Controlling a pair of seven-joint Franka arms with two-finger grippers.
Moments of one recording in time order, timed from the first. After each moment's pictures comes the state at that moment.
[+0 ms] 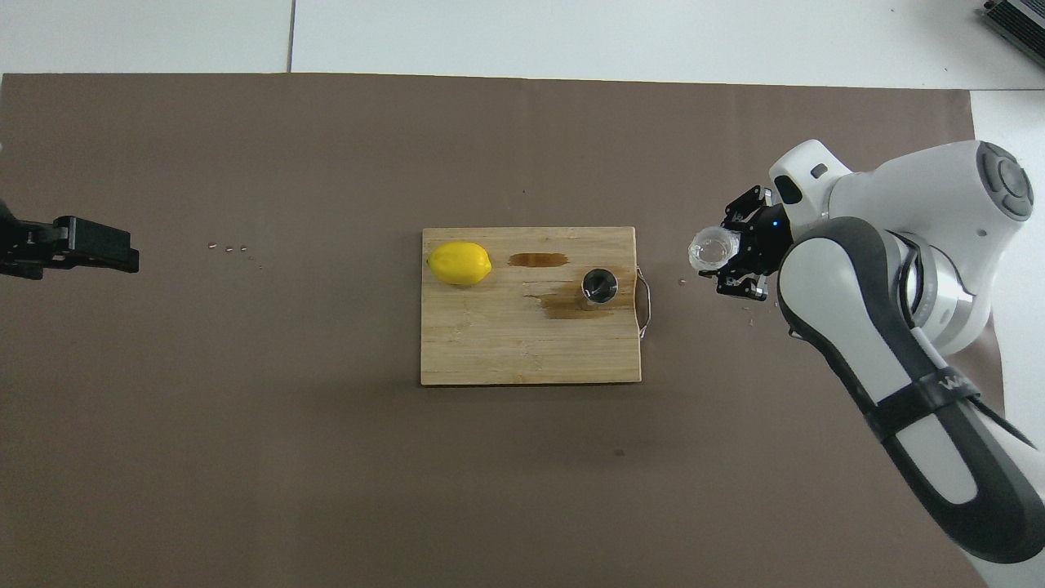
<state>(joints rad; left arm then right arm) 0.04 -0.03 -0.10 -1.60 -0.05 1.59 -0.05 0.23 0.21 -0.11 -1.89 0.43 2.13 -1.50</state>
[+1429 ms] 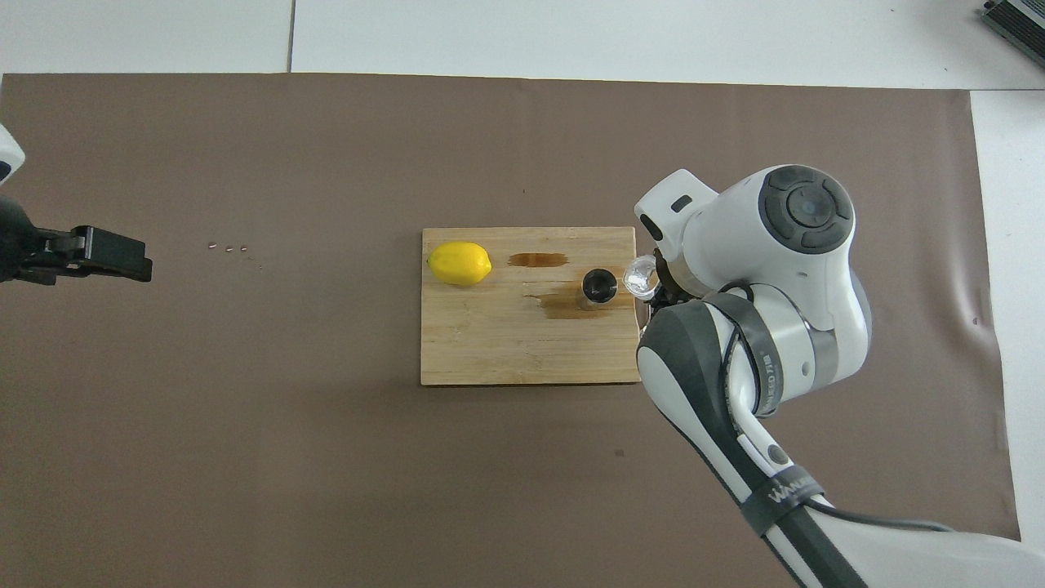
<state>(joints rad) 0.06 -0.04 -0.13 -1.61 -0.05 1.58 -0.04 0.45 0.19 -0.10 -1.86 0.05 2.10 -1.13</state>
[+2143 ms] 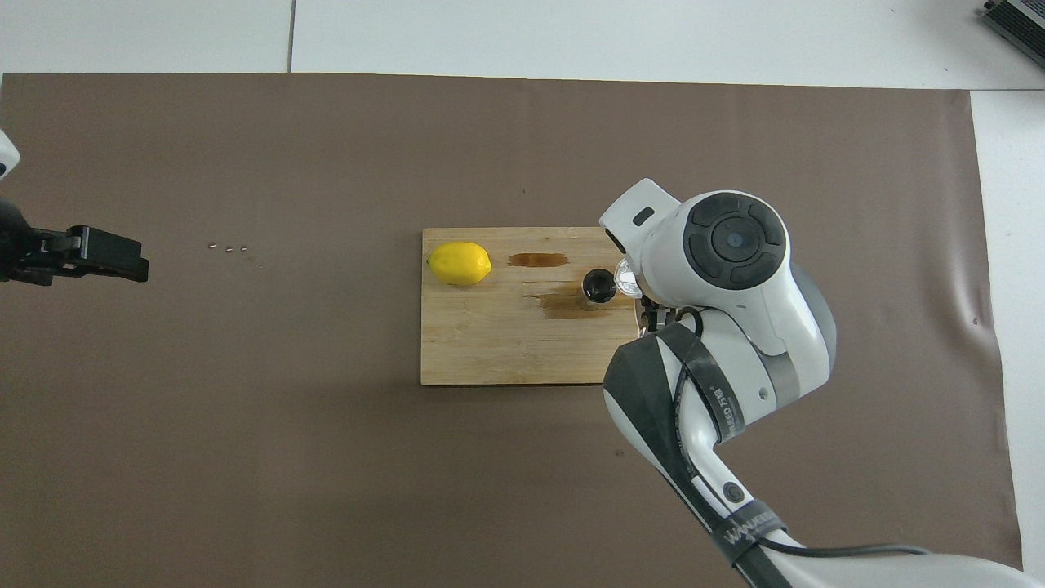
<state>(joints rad) 0.06 -0.04 -0.13 -1.61 -0.05 1.57 -0.04 0.51 0.19 -0.10 -1.86 -0.11 2.12 -1.04</state>
